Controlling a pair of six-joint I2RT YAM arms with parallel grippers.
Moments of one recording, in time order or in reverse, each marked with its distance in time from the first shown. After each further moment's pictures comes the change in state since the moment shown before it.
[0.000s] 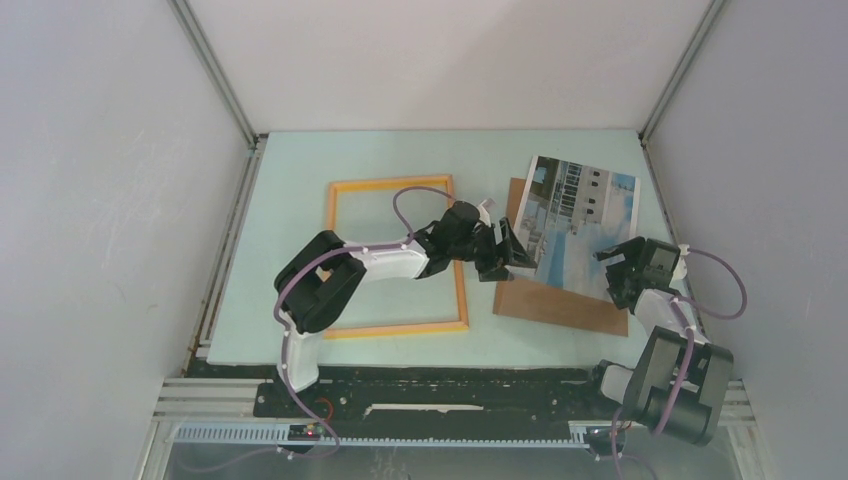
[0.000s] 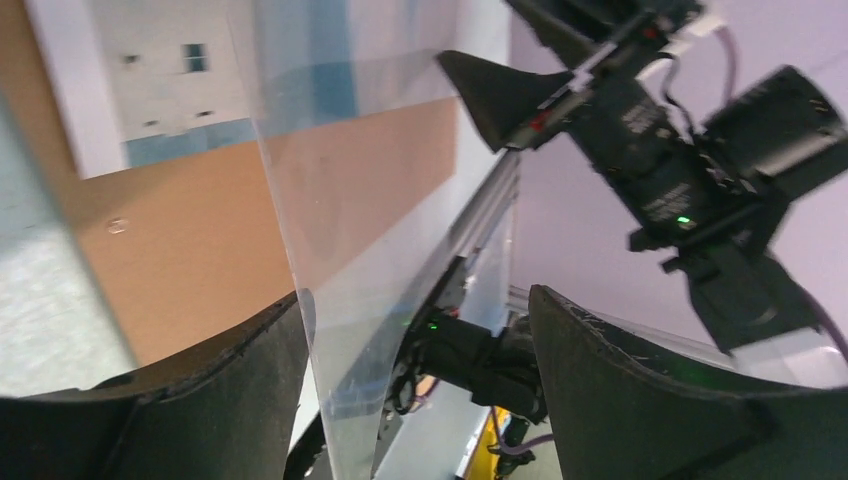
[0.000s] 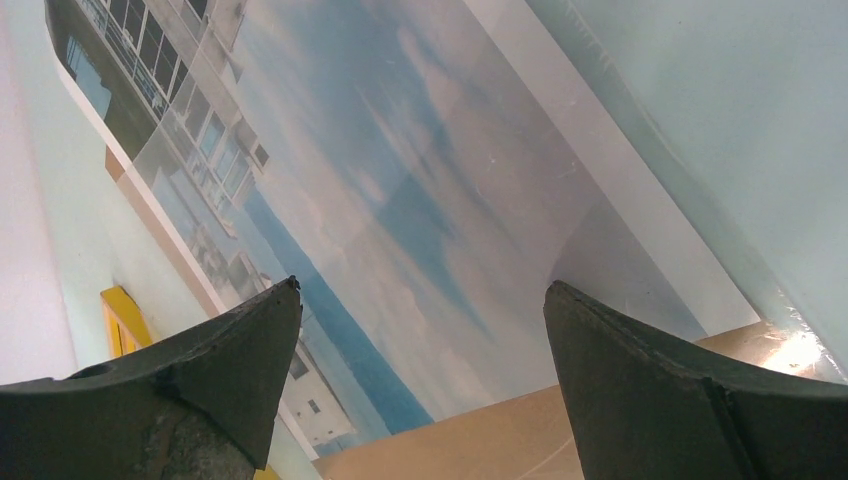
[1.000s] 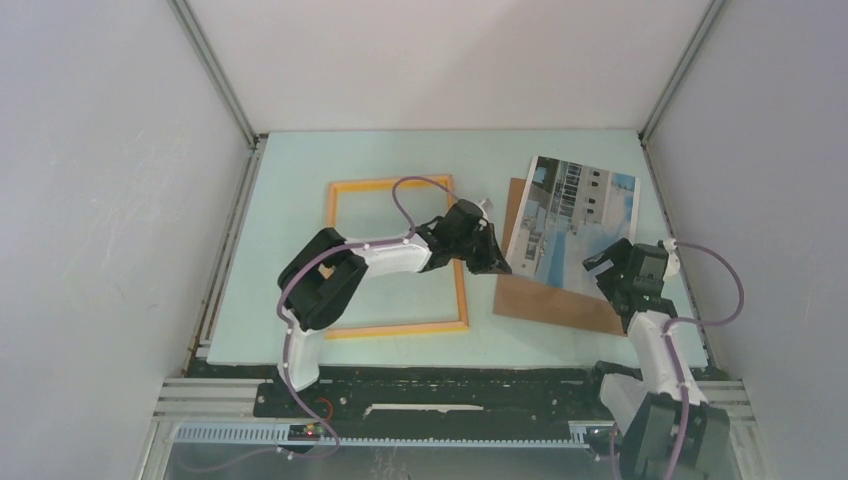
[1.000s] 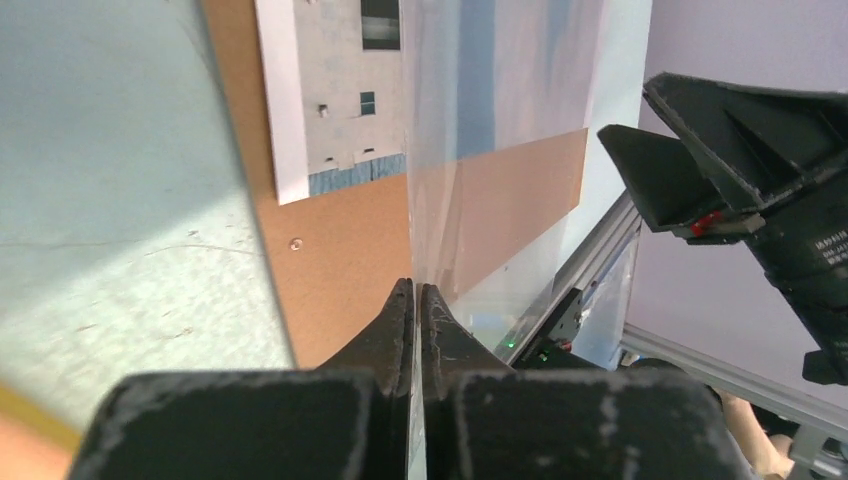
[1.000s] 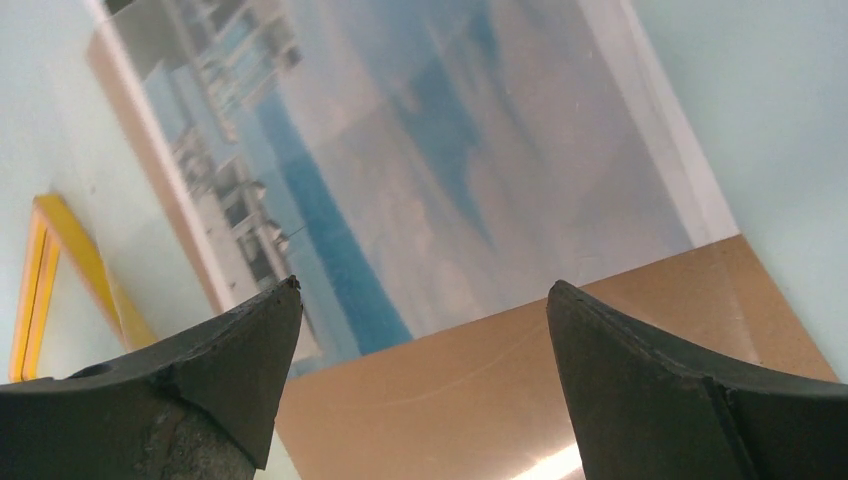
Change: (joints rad) left arm 0.013 0.036 0.066 -0.169 -0.127 0.179; right arm 0.118 -0.242 -0.026 -0.178 0.096 -0.112
